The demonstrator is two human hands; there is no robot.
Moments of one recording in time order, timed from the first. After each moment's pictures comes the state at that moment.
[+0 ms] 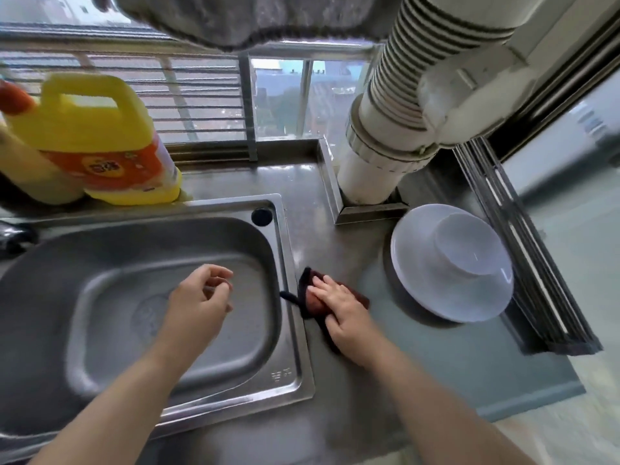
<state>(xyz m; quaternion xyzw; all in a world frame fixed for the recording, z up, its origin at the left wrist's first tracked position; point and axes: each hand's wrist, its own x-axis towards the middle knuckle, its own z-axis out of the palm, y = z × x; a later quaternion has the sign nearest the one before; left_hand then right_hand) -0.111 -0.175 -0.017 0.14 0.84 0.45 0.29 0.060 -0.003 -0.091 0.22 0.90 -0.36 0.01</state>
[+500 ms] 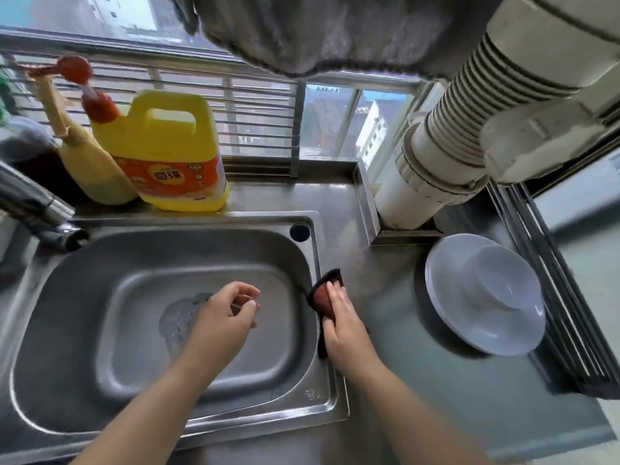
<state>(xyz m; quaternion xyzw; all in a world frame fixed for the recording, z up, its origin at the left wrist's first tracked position) -0.131 -0.205 -0.018 0.13 0.82 0.45 0.33 0.002 -0.059 -0.077 0.34 0.85 -0.40 -0.02</state>
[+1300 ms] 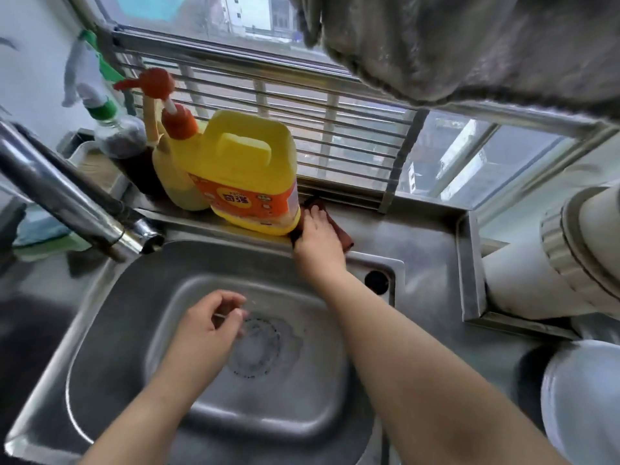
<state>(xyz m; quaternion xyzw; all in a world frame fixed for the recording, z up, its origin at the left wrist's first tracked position) -0.202 -0.236 -0.024 -0.03 0.84 0.48 0.24 -0.266 -0.039 -0.089 0.17 0.94 -0.27 0.06</state>
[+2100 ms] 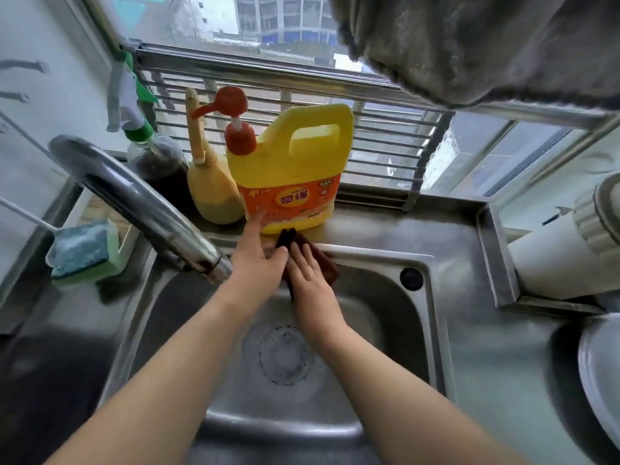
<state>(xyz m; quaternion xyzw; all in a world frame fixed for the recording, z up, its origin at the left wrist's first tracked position) -0.292 -0.220 -0.006 0.08 0.82 0.53 0.22 -0.231 -0.133 -0.114 0.09 0.95 -0.31 -0.04</state>
